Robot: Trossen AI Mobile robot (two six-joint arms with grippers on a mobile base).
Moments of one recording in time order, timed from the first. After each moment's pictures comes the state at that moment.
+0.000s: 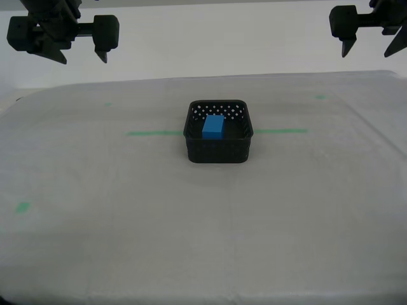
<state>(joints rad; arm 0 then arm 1) 0.07 1.73 1.28 -0.50 0.11 0.15 -0.16 1.61 1.06 -0.26 -0.17 -0.16</state>
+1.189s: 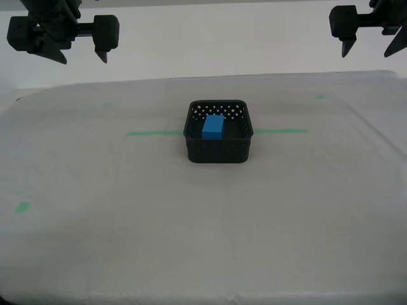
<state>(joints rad) 0.07 1.73 1.28 -0.50 0.11 0.15 -0.16 1.61 1.06 -0.26 -0.17 -0.16</state>
